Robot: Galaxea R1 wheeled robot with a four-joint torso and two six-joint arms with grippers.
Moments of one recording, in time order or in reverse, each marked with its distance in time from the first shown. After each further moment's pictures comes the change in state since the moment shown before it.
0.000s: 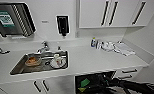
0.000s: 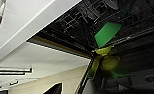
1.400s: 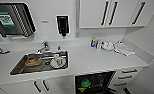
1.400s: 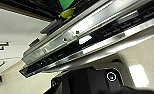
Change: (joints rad) left arm 0.000 0.024 -0.091 -0.002 -0.063 0.000; right arm -0.265 -0.473 0.412 0.012 -0.016 -0.004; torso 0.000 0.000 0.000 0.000
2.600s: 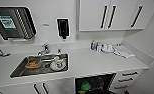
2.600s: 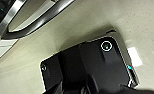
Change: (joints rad) left arm 0.006 -0.013 -0.027 -0.001 -0.026 -0.013; right arm -0.285 0.215 -0.208 0.002 0.114 -0.046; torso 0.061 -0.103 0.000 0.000
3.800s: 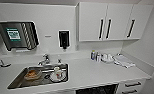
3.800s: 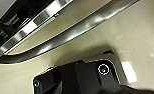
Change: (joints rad) left arm 0.018 0.000 -0.001 0.000 -0.005 0.000; right arm -0.054 0.054 -0.145 -0.039 -0.032 -0.009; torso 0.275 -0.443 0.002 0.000
